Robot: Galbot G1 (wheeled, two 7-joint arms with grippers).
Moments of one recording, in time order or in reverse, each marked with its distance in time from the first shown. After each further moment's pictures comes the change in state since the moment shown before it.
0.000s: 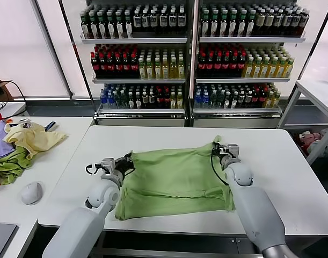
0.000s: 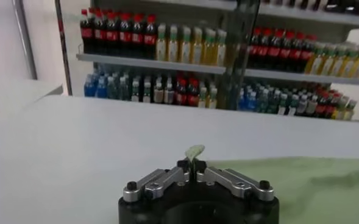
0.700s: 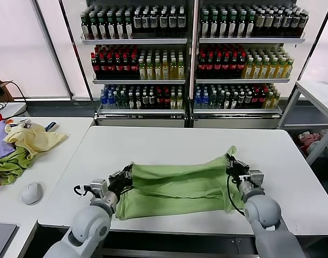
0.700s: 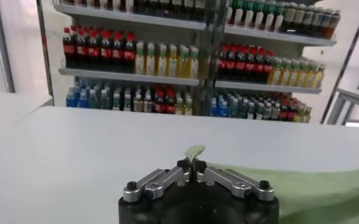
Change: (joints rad) left arm 0.308 0.061 -0.059 -0.323 0.056 0.035 0.006; right arm -0.456 -0.032 0.190 0.466 -0.062 -0.019 0.007
